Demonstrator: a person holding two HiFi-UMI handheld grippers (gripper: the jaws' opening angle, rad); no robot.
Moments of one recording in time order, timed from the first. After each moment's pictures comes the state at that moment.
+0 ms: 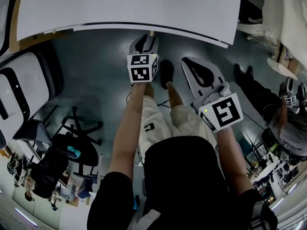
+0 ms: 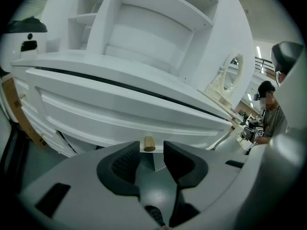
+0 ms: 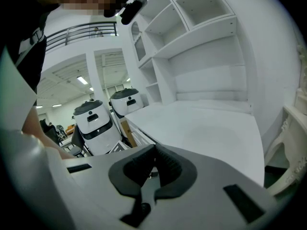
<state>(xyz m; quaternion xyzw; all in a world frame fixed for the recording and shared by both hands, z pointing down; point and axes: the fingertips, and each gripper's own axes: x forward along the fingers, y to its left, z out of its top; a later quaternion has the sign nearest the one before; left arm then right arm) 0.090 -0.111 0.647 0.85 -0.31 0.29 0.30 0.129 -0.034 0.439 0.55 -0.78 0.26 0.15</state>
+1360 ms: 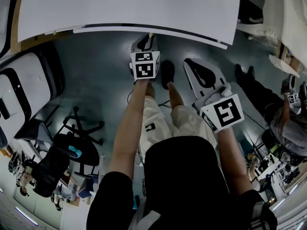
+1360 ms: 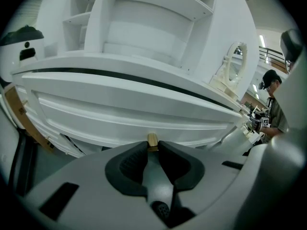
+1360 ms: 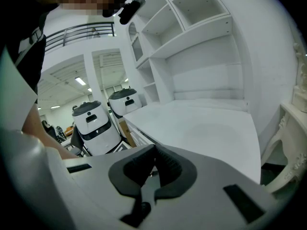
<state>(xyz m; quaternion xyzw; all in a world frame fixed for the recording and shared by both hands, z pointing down) 0.095 -0.114 0.662 0.84 -0.32 0.34 0.28 0.144 -0.028 0.439 0.55 -0.78 0.27 0.14</state>
